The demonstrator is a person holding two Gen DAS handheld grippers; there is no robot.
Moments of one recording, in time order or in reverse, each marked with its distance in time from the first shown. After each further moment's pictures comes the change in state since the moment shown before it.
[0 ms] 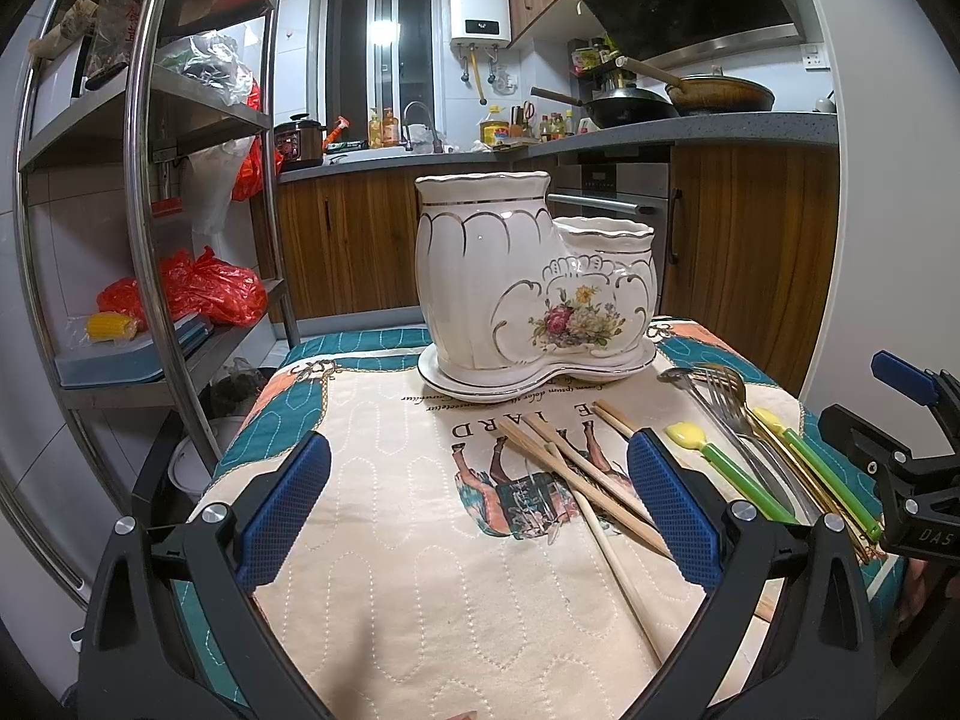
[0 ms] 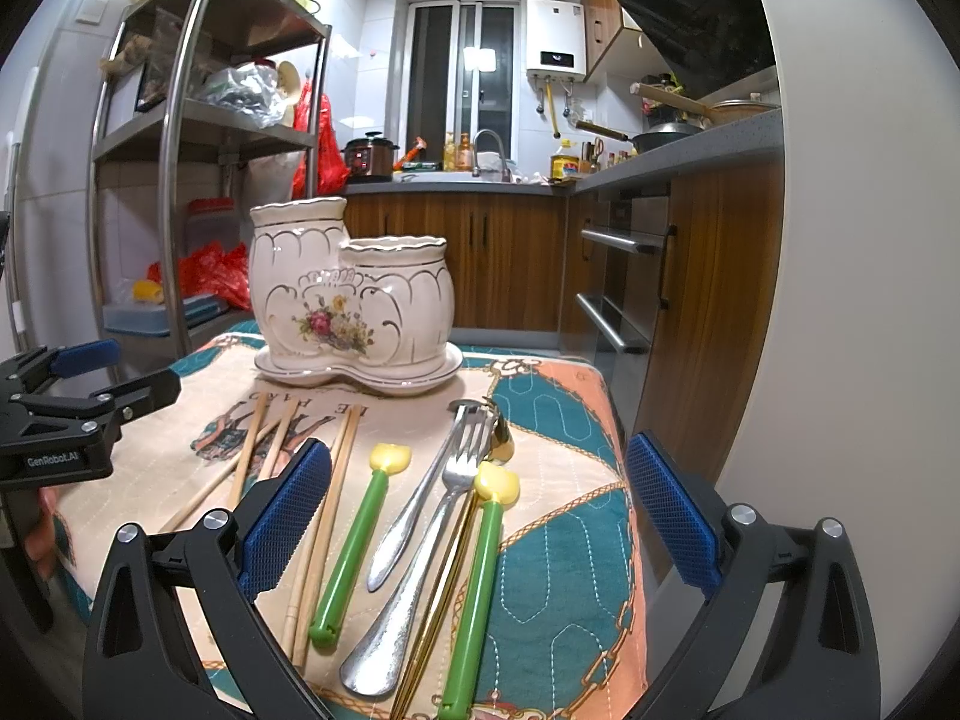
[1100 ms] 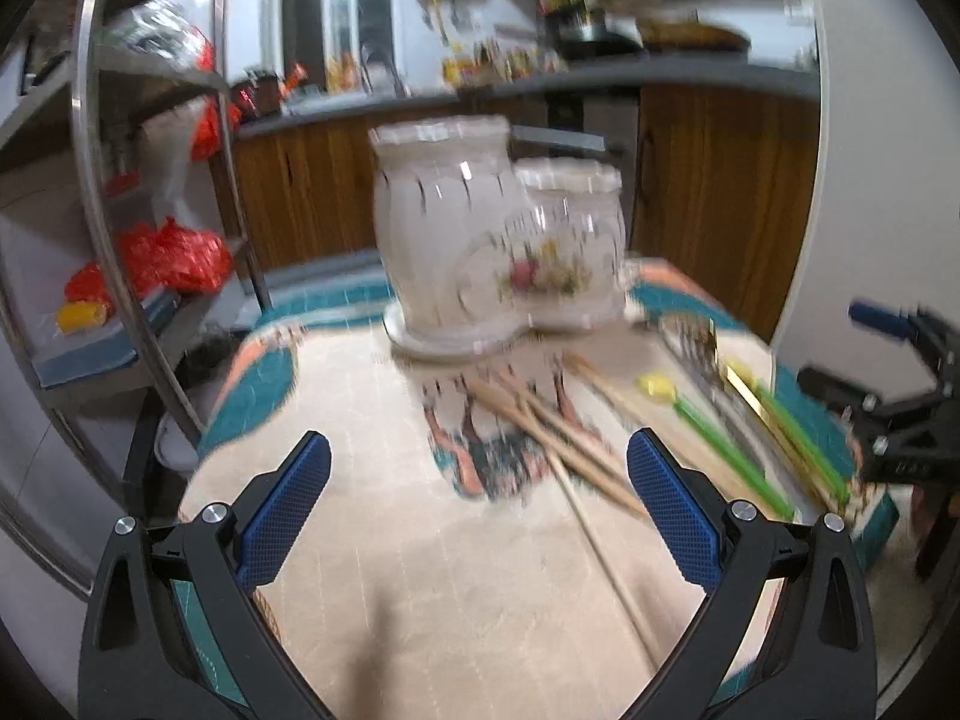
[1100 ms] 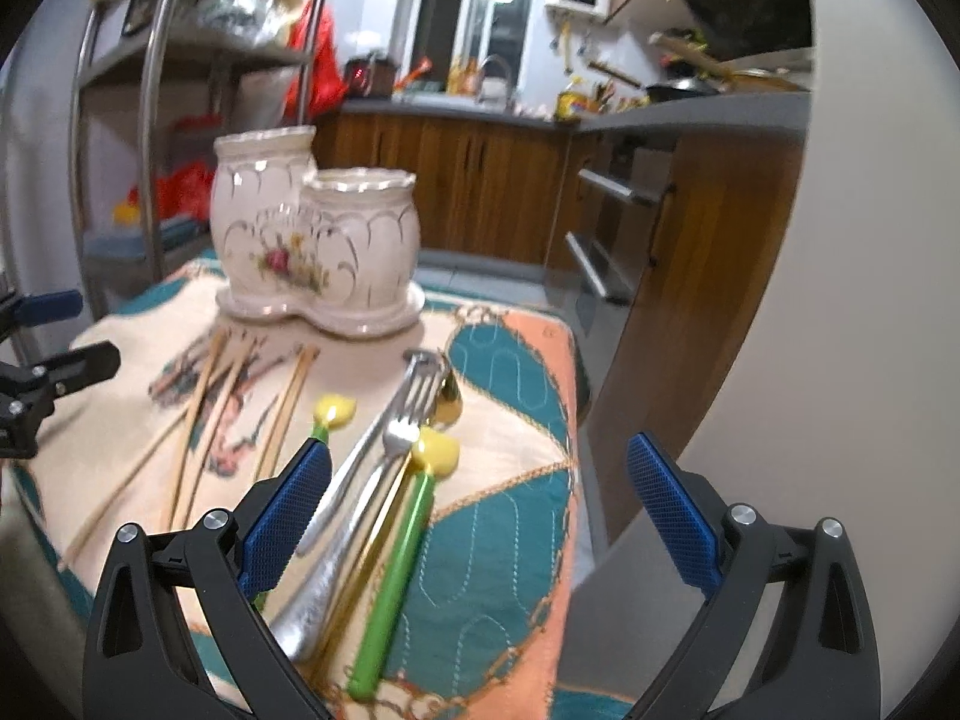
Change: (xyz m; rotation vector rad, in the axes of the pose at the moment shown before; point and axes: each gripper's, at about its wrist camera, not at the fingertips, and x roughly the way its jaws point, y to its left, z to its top) left arm 0.007 -0.007 0.012 0.070 0.220 -0.087; right arm 0.017 -0.021 0.020 -0.103 0.234 -0.026
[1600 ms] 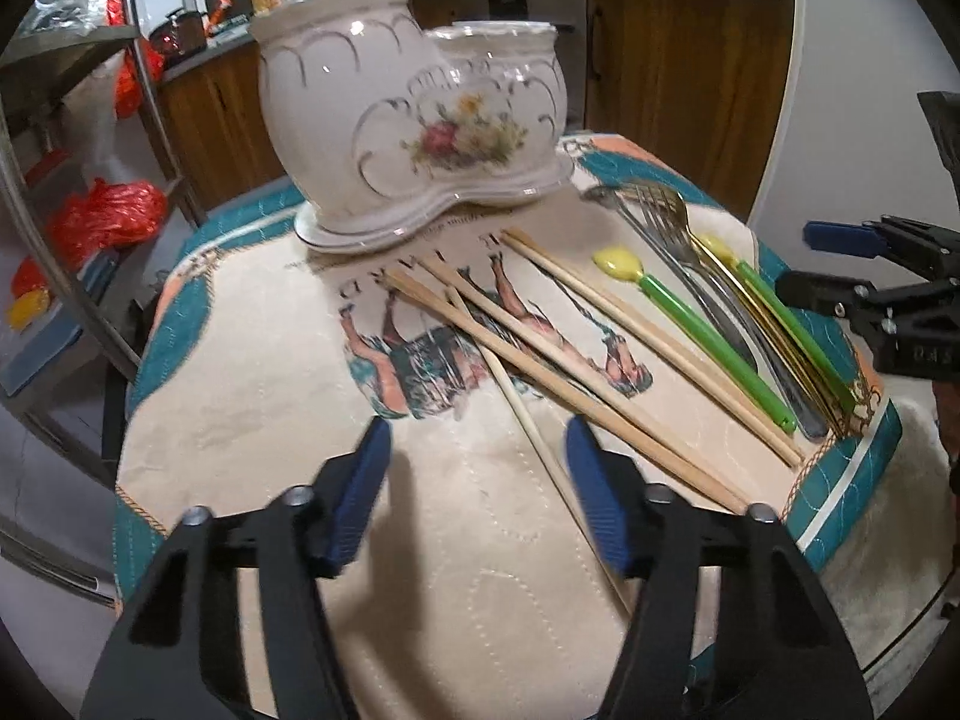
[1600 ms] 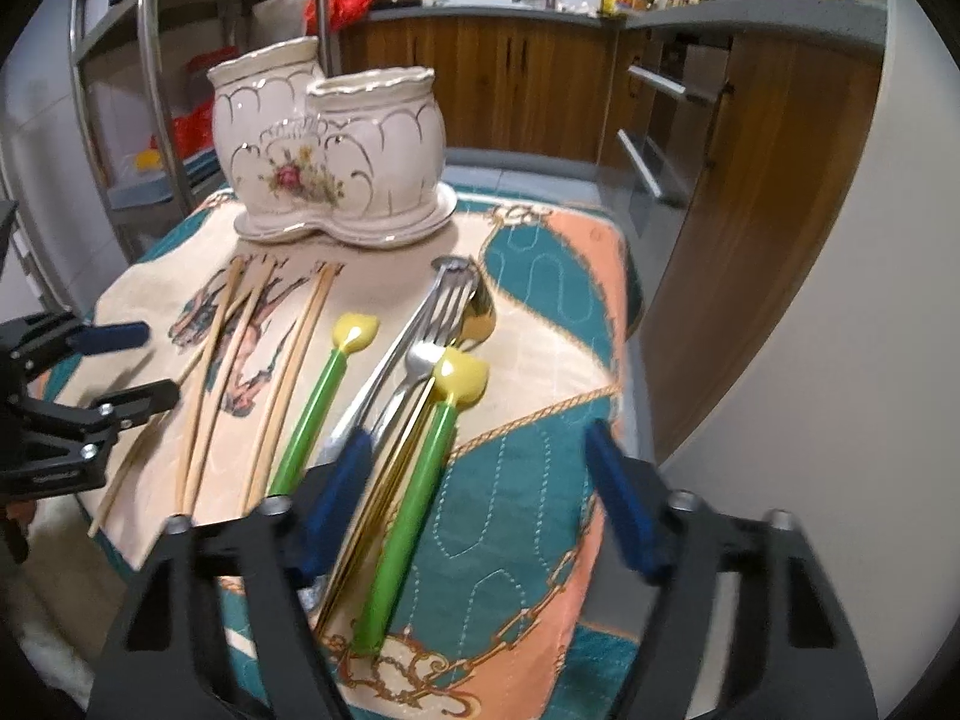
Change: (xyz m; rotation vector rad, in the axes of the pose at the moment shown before) left arm 0.032 -0.021 -0.014 0.100 0.243 -0.086; right arm 0.025 -0.010 0.001 0.027 0.264 0.146
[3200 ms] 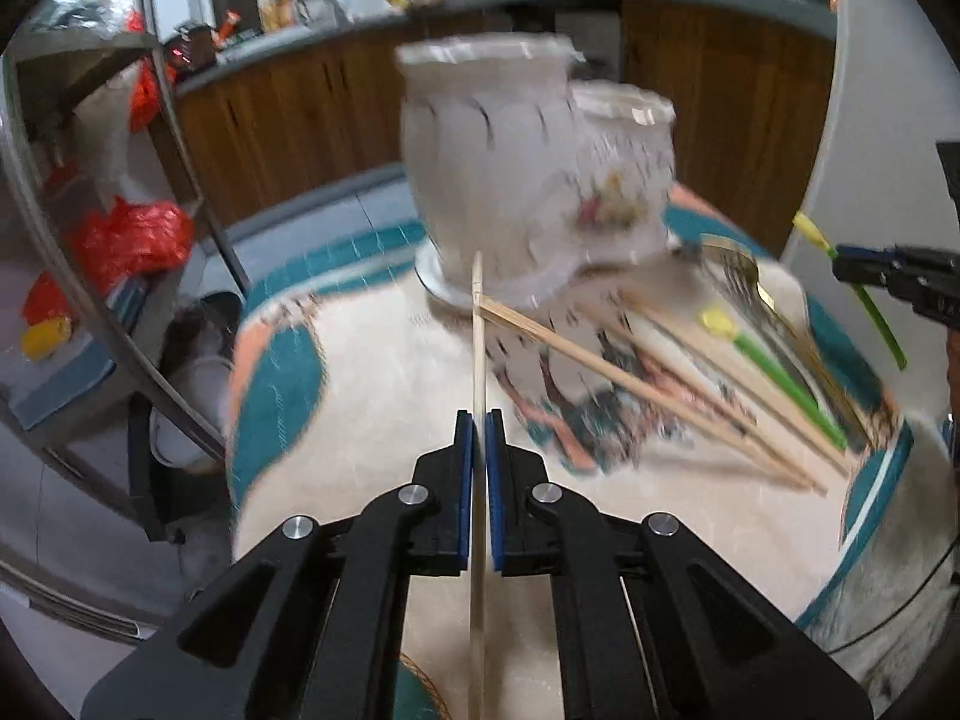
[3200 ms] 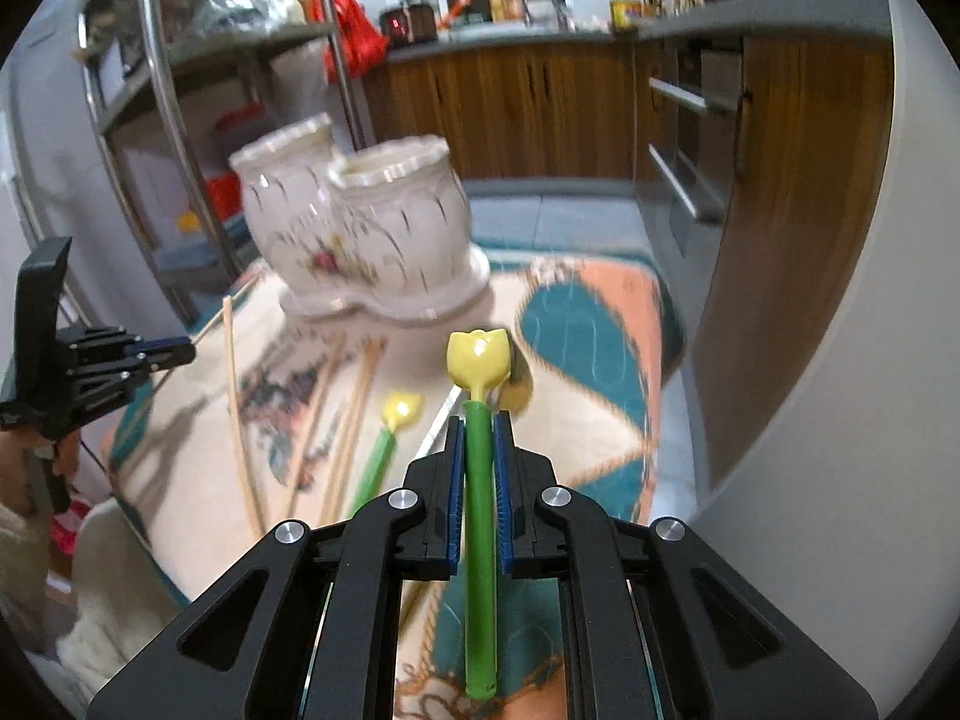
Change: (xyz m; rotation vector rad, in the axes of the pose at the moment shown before) left arm -0.018 0.089 0.028 0.001 -0.082 0.017; right arm -0.016 -0.012 0.028 0.059 -0.107 0.139
